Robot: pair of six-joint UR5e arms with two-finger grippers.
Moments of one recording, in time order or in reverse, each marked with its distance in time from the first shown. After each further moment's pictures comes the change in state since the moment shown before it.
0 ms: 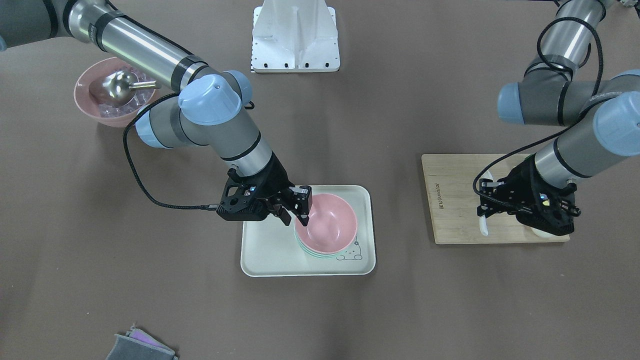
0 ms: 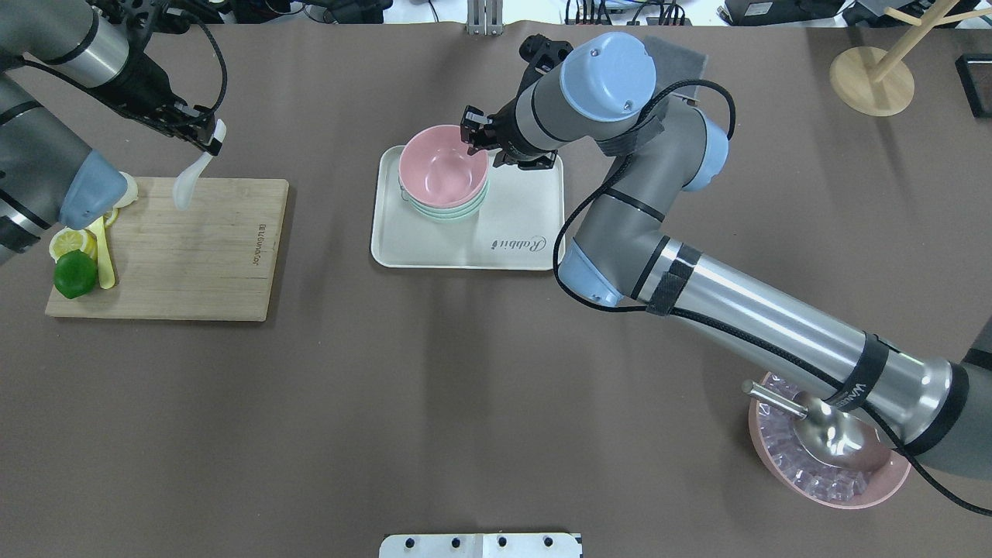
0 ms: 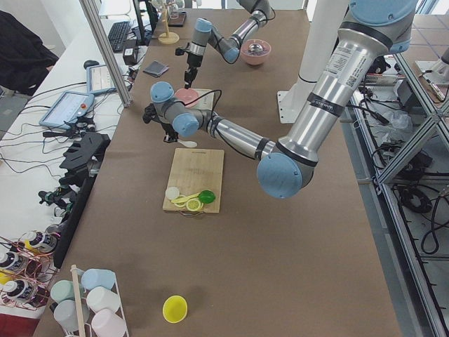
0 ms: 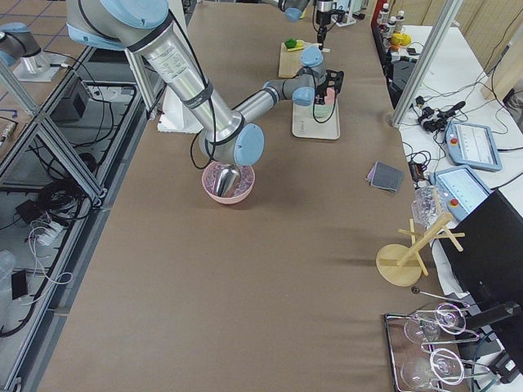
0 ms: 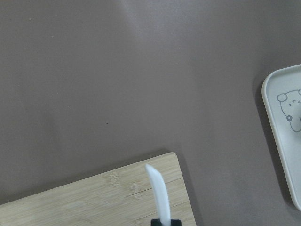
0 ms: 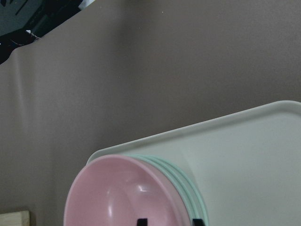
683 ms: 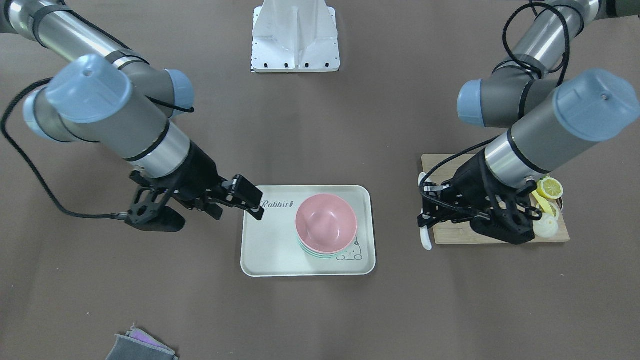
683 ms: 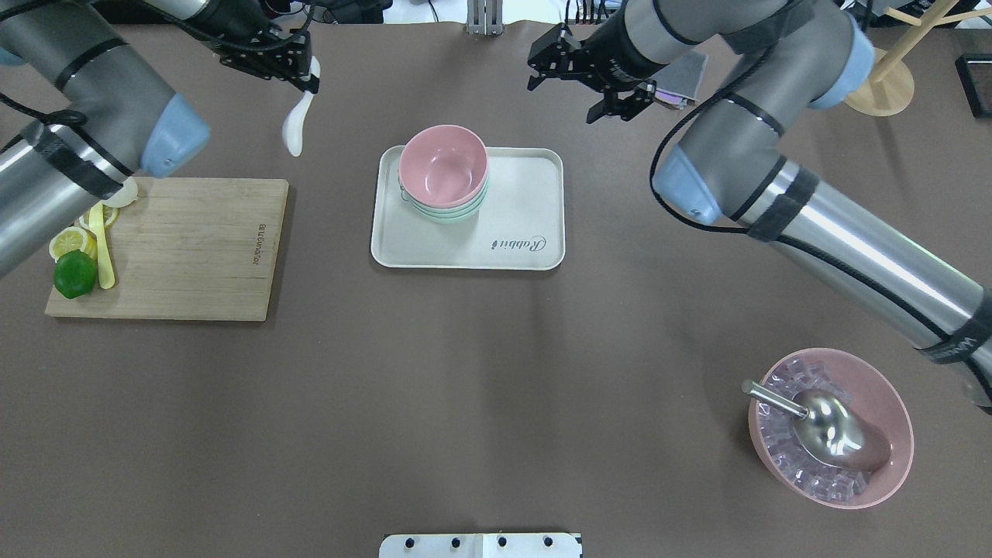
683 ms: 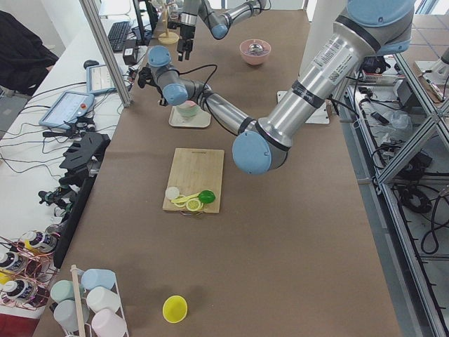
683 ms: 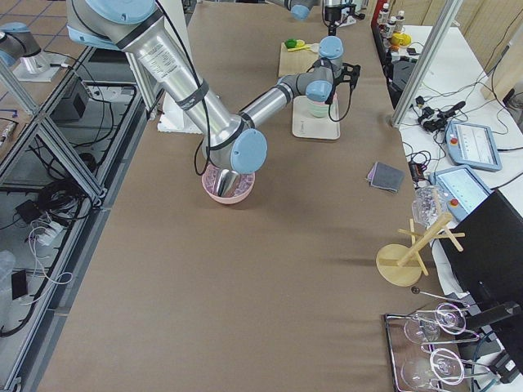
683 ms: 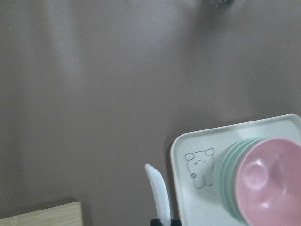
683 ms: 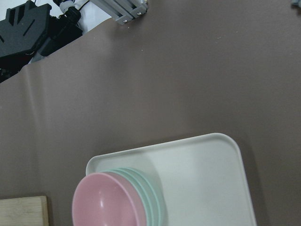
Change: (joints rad) left arm 0.045 -0.240 0.108 -0.209 0.013 -0.379; right arm 0.217 -0.134 0.184 -0.110 0.325 -0.118
